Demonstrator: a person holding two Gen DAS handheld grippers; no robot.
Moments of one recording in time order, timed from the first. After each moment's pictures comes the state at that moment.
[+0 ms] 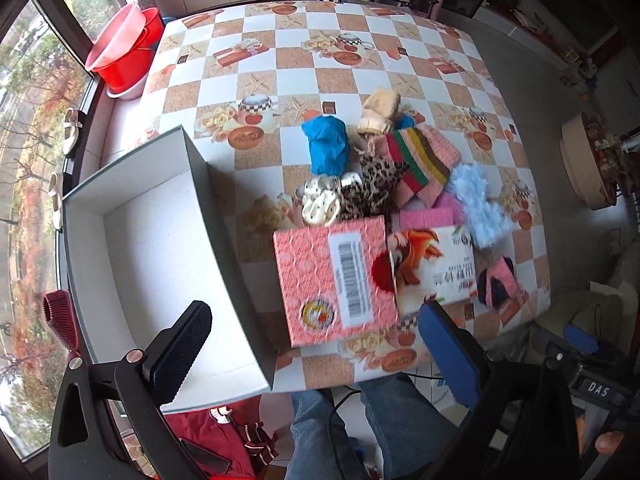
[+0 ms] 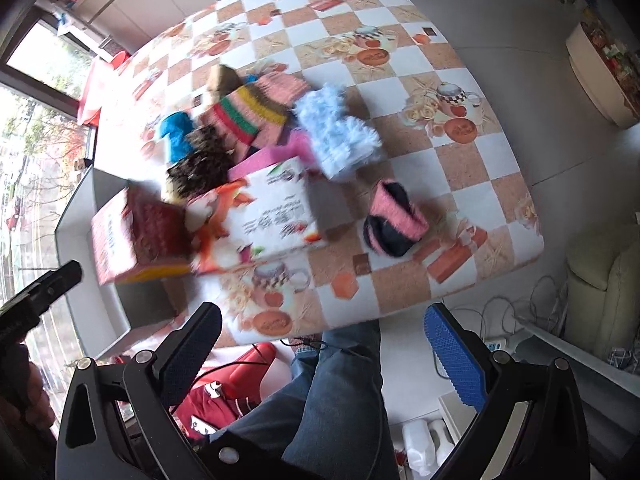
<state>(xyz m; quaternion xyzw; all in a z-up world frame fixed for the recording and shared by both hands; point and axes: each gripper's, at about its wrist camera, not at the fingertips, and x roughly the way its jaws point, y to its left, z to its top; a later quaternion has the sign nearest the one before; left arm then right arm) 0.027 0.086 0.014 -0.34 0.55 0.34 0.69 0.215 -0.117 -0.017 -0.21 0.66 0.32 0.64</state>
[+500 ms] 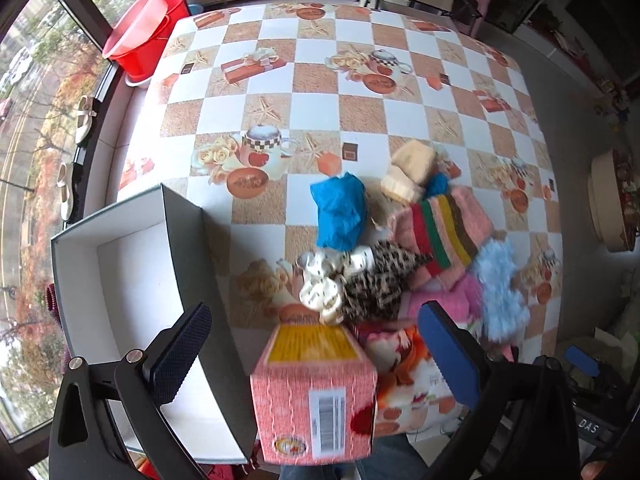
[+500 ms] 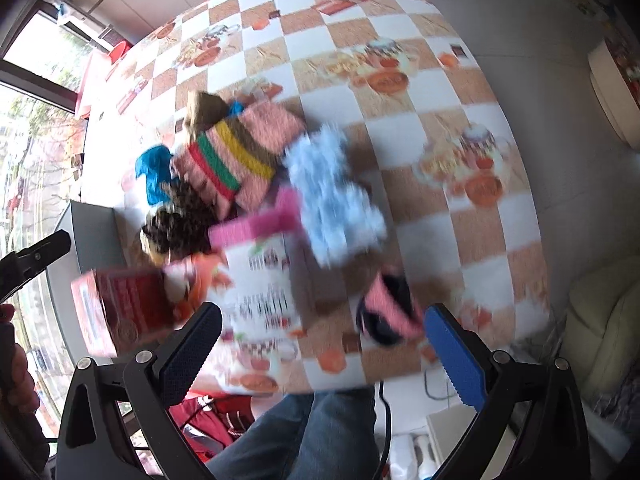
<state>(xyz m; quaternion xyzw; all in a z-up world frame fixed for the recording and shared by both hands) 0.090 0.164 -0.017 -0.36 0.56 0.39 0.64 0.282 -0.039 -0.043 -0.24 0.65 0.35 0.63</state>
